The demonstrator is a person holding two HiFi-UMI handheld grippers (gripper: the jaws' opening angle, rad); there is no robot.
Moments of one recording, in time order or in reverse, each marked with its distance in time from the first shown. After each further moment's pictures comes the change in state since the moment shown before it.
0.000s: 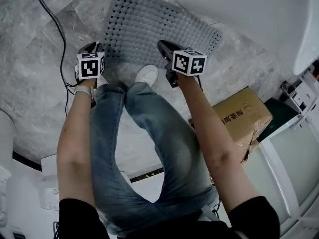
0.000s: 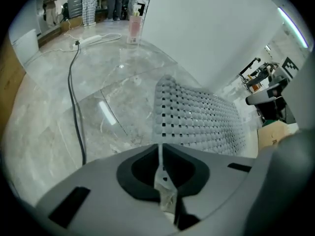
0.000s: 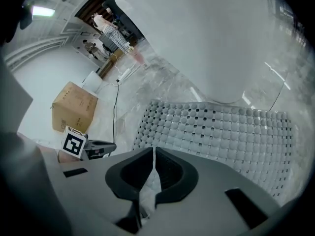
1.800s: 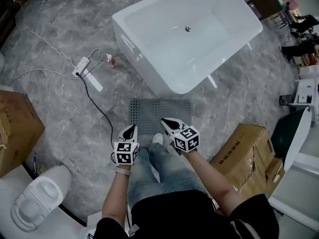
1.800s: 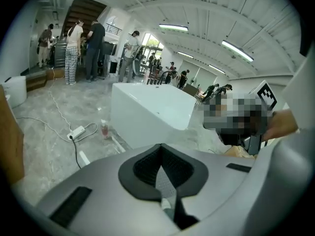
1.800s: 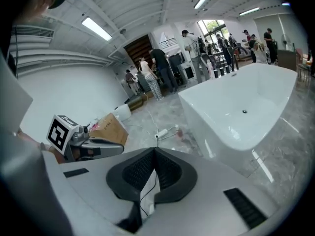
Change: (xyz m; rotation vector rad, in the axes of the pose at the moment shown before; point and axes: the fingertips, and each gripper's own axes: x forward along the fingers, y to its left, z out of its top) left arm -0.585 -0.260 0.237 0.227 -0.456 -0.190; right arm -0.498 0.337 0.151 -0.281 -0.443 0.063
